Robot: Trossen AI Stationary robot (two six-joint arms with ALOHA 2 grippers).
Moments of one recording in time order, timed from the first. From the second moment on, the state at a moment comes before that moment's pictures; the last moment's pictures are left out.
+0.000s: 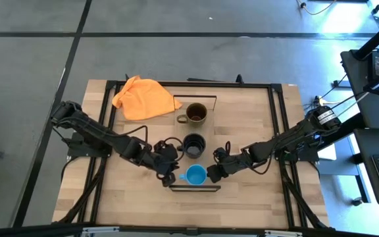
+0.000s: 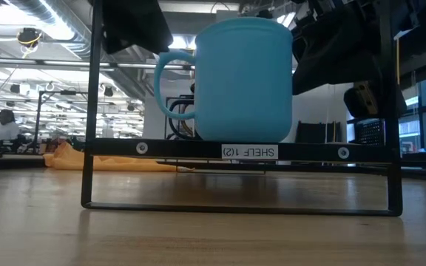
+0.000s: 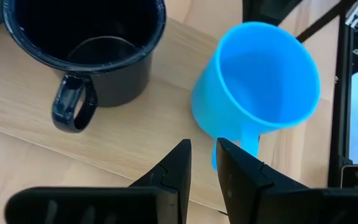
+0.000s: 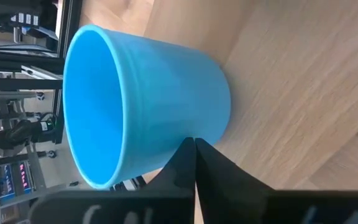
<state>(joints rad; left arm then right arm) -0.40 1.52 1.12 -0.48 -0.31 -0.75 0.41 1.56 0.82 0.06 0.10 1.45</state>
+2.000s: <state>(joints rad) -0.16 1.60 1.12 -0.39 -0.13 -0.52 0.38 1.52 0.82 -0.08 0.31 1.41</state>
